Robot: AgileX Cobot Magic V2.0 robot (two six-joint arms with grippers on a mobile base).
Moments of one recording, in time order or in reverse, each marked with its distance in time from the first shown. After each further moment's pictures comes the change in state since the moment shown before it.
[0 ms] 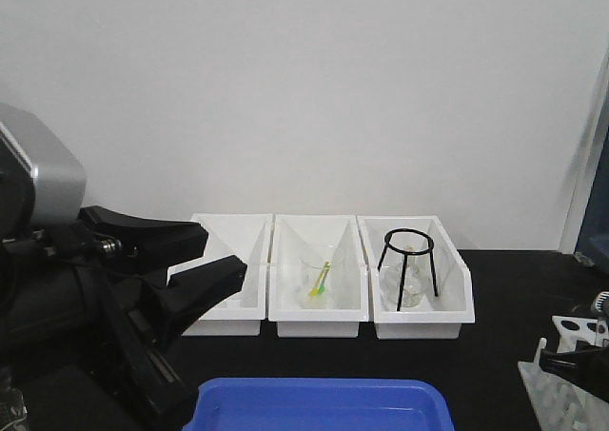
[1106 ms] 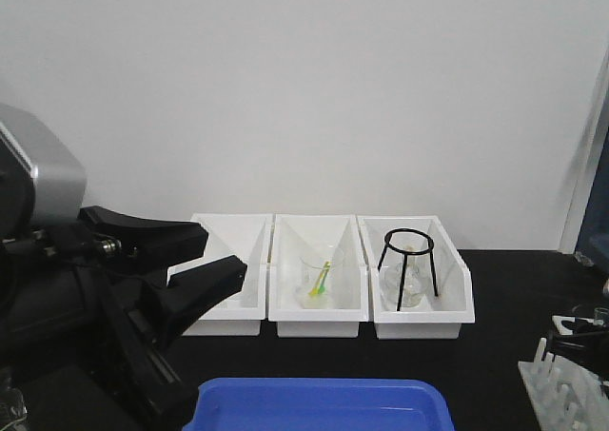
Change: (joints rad) left arm 0.000 0.000 0.000 0.000 0.000 0.000; right arm 0.000 -0.080 0.000 0.000 0.003 0.000
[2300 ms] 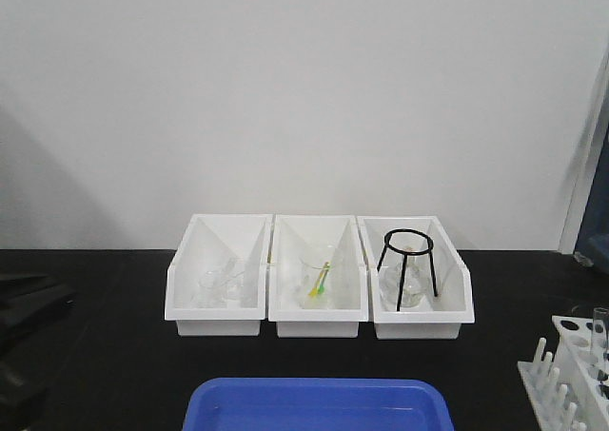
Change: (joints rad) left arm 0.315 -0.183 0.137 0.138 0.221 -0.175; right arm 0.349 -1.034 0.000 -0.143 0.805 0.012
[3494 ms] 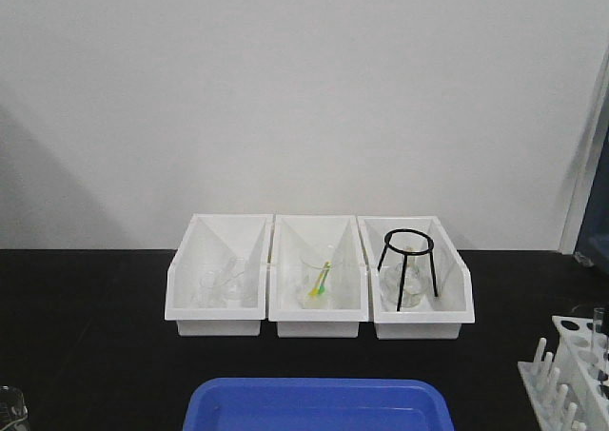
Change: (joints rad) left arm 0.031 -0.445 0.322 0.069 0.000 -0.056; right arm 0.052 -0.007 0.000 0.002 0.039 -0.009
